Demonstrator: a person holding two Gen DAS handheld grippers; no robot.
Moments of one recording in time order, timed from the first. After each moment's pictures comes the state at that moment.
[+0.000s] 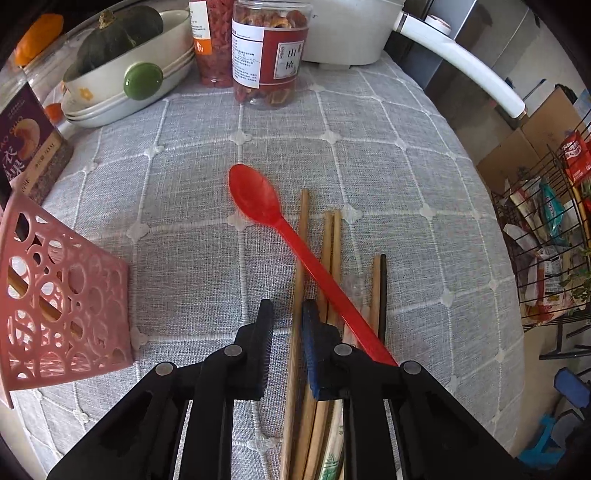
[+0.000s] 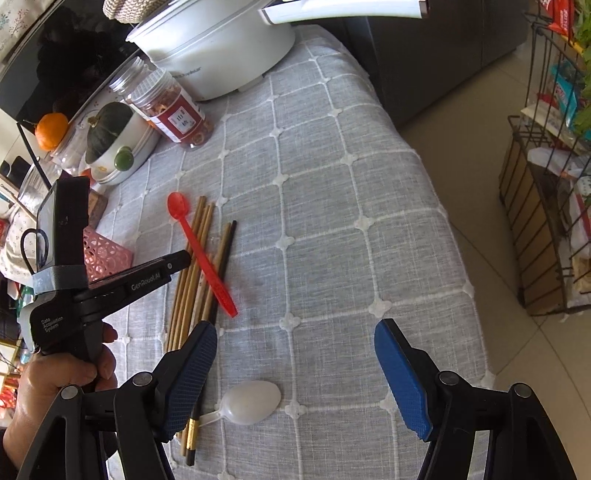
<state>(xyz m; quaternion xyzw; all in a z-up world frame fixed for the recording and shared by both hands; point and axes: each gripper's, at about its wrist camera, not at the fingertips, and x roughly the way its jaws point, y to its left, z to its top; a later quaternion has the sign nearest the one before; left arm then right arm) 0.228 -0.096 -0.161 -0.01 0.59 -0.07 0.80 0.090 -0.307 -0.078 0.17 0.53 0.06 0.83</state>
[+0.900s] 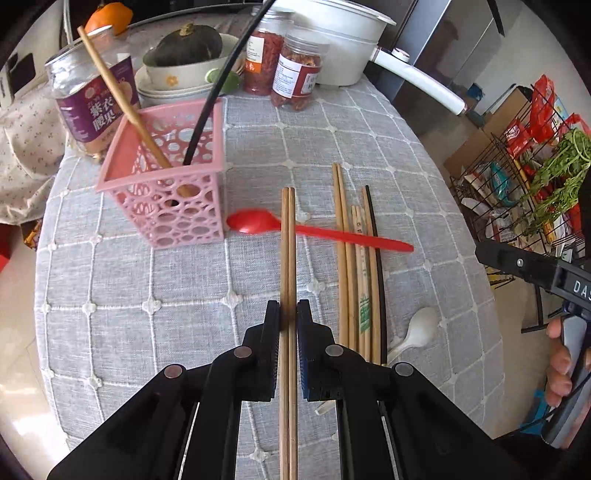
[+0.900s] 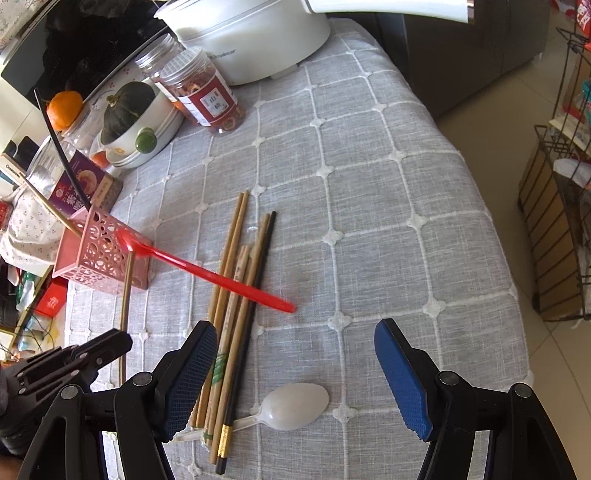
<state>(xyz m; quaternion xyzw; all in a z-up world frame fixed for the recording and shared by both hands) 0.100 -0.011 -0.101 -0.04 0.56 -0.12 0.82 0.100 -0.258 -0.078 0.15 0.54 0.08 0.83</state>
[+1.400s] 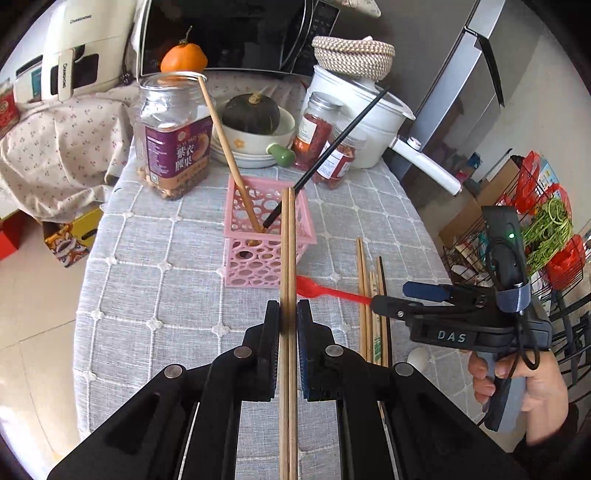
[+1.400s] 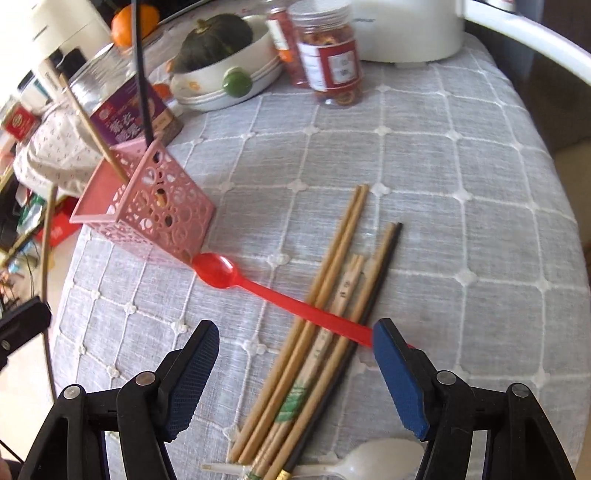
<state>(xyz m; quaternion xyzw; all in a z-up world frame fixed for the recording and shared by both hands) 0.079 0.065 -0.050 -0.11 0.46 -0.10 0.87 0.135 -0.147 -0.103 0.00 0.54 0.19 0.82</state>
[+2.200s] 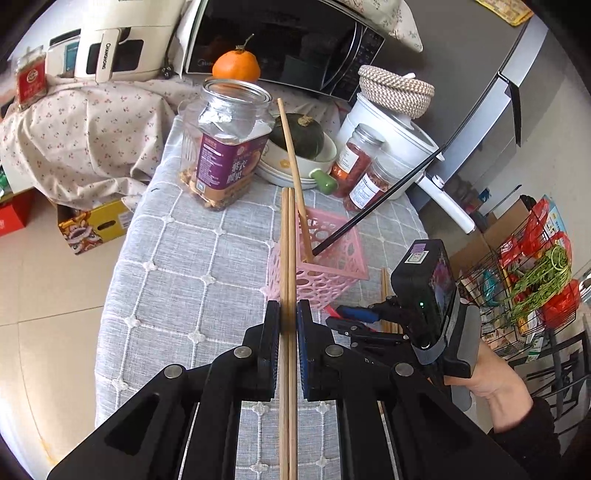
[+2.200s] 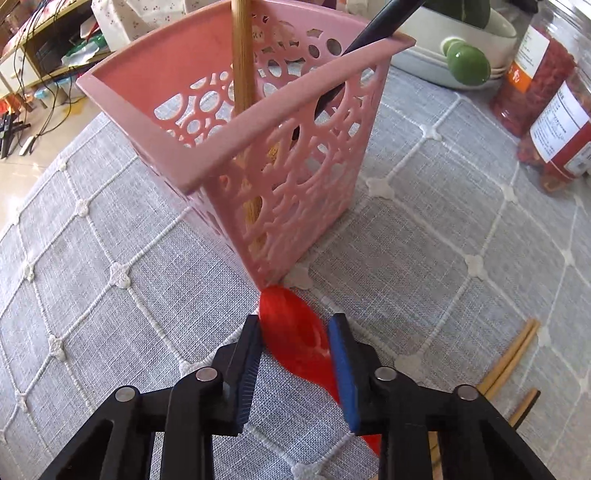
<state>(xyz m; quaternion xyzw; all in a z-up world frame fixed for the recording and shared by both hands) 0.087 0.123 -0.047 -0.17 0.44 -0.07 0.88 0.161 -0.044 -0.161 -0.21 0.51 0.31 0.77</state>
